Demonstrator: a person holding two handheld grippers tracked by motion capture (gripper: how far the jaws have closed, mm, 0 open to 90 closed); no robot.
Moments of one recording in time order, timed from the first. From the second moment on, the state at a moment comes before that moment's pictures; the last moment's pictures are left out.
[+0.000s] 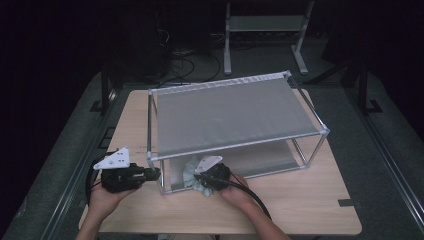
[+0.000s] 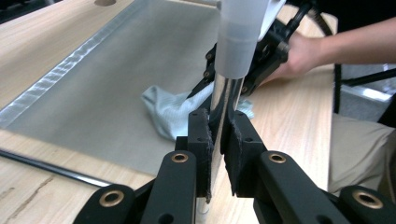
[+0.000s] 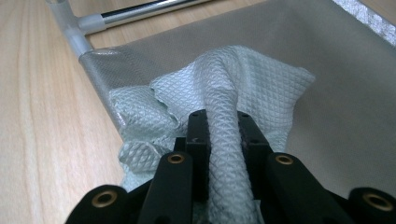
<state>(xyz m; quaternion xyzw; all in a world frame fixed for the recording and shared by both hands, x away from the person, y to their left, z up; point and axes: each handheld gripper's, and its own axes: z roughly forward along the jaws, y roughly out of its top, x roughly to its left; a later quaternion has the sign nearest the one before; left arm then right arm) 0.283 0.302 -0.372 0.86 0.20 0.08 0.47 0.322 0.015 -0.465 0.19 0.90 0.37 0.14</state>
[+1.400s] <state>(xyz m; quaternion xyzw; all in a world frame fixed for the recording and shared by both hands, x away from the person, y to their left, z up) 0.284 0.305 -0.374 0.84 0.23 0.09 0.48 0.325 -0.097 -0.469 0.33 0.86 0.34 0.21</state>
